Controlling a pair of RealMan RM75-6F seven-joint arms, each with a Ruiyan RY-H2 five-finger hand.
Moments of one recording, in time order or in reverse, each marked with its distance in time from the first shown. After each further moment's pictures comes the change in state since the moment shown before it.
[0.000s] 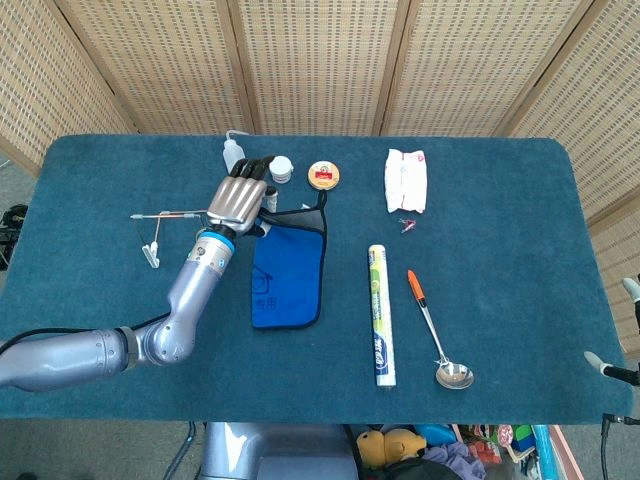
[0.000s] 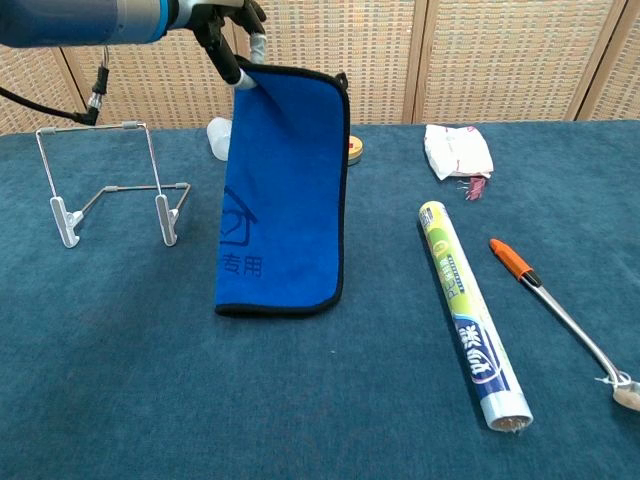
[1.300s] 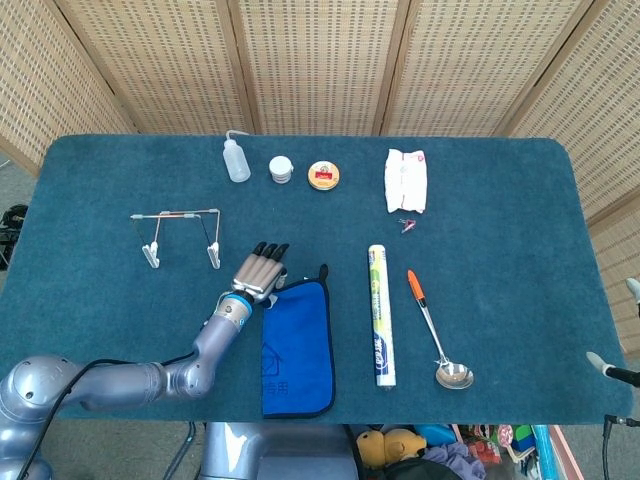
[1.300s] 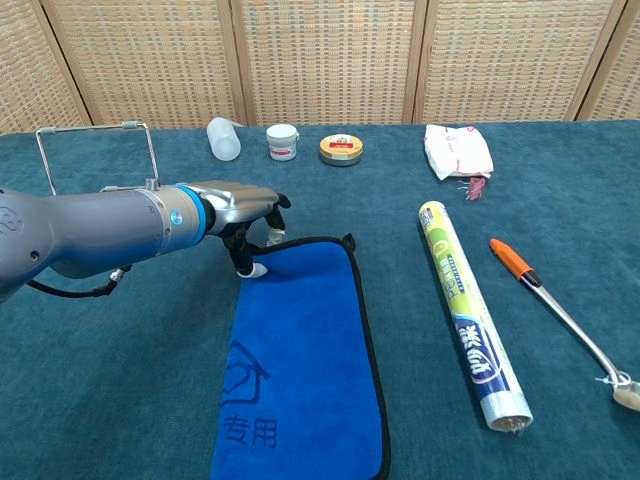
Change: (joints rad) left arm 0.078 -0.346 0.225 0.235 0.123 -0.105 0.018; right arm -0.010 0.002 0.001 -0.001 -0.007 0.021 0.005
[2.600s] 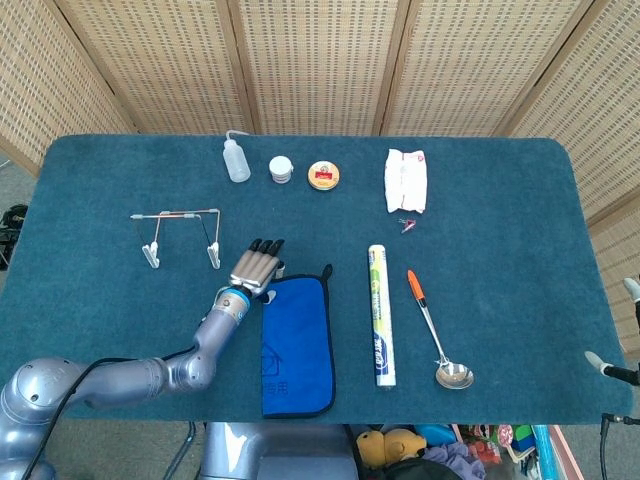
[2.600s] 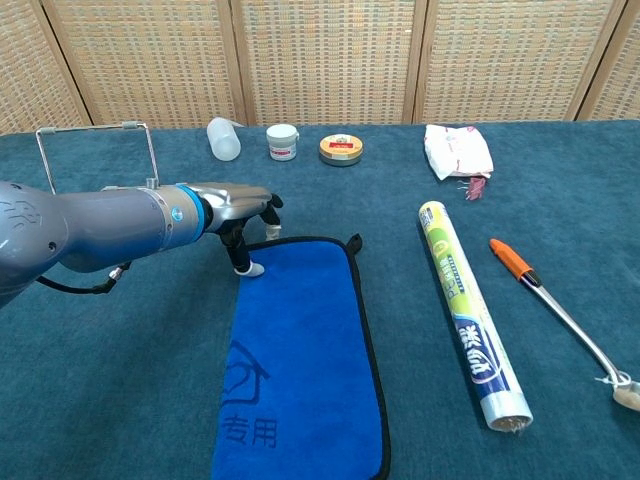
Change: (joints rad) left arm 0.010 -0.026 -0.026 0.088 -0.023 -0.053 -0.019; right arm 0.007 -0.008 0.002 0.003 0.012 -0.014 -0.018
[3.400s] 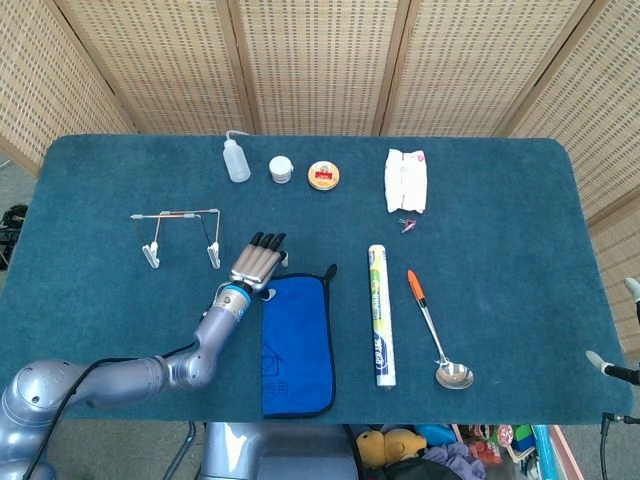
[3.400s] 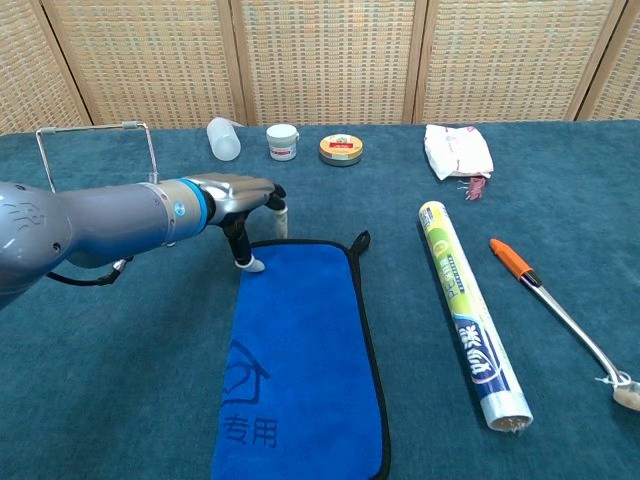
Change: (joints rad) left arm 0.014 -0.015 -0.026 0.035 0.062 -0.005 -0.008; right arm 0.001 -0.002 0.002 0.004 0.007 -0.005 -0.003
